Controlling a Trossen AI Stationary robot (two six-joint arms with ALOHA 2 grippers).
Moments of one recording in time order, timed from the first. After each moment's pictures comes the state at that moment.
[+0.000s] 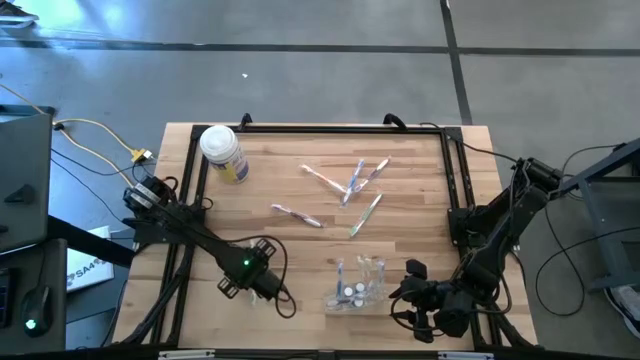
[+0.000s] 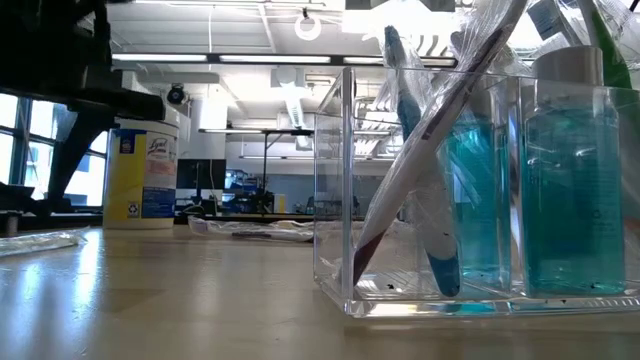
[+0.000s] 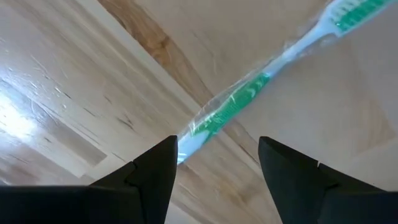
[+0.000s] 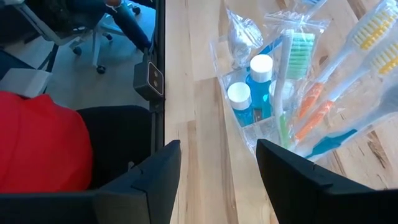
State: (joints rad) left arm -0.58 1.74 1.16 -1.06 -0.09 0.12; right arm 0.93 1.44 1.06 -0.48 0.49 0.95
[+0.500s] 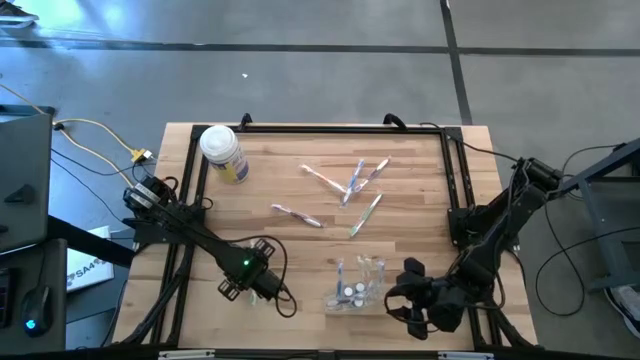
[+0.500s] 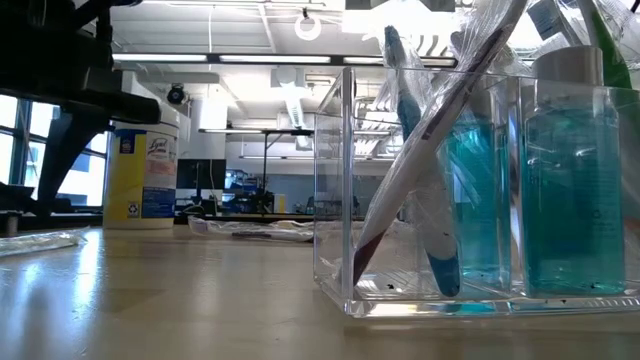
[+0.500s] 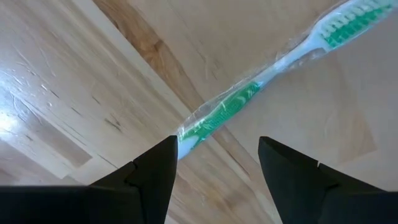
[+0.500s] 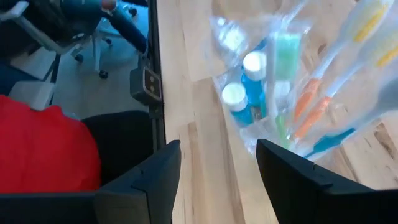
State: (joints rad) left arm -0.58 1.74 1.15 -1.04 -0.06 0.06; right arm 0.88 1.44 1.06 -0.48 0.44 1.01
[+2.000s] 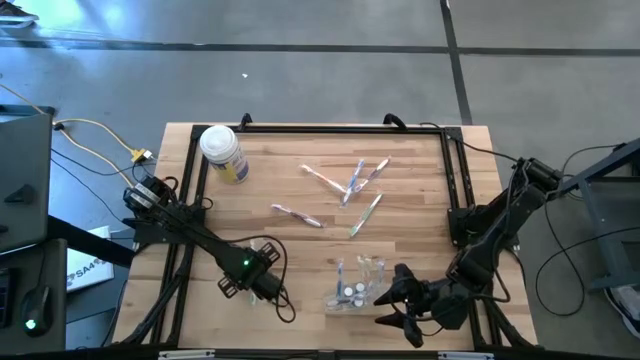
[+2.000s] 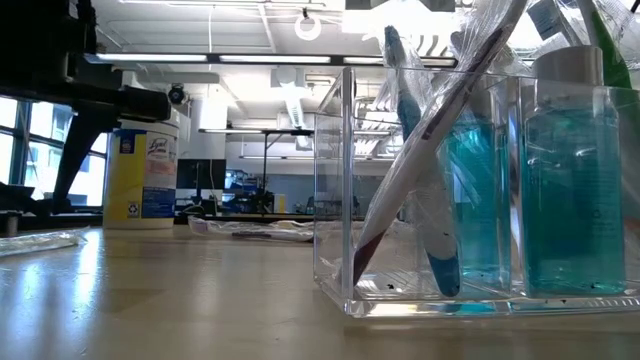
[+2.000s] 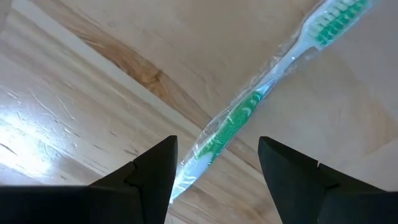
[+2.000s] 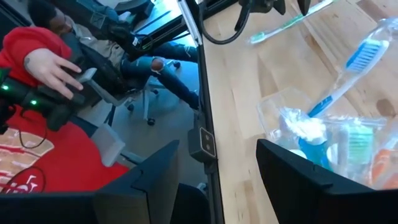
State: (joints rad) left arm -0.58 1.74 1.15 -1.00 -0.08 0.27; right arm 0.87 1.45 1.06 -0.18 0.50 0.95
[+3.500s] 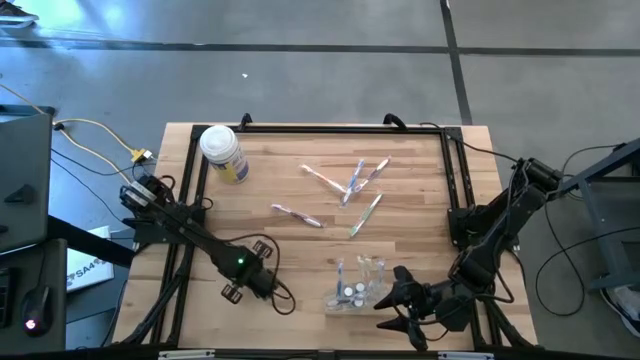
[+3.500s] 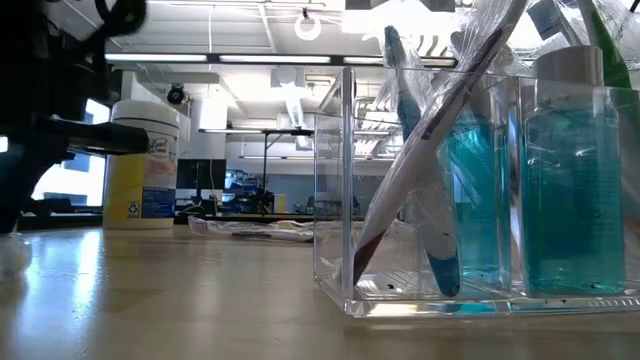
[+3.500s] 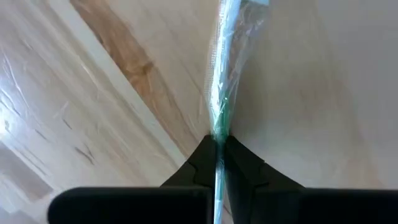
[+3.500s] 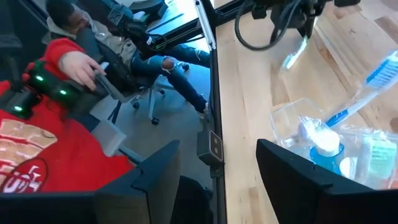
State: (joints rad) left arm -0.58 1.74 0.99 -0.77 -0.05 -0.05; right arm 0.88 1.45 1.06 -0.13 0.50 0.86
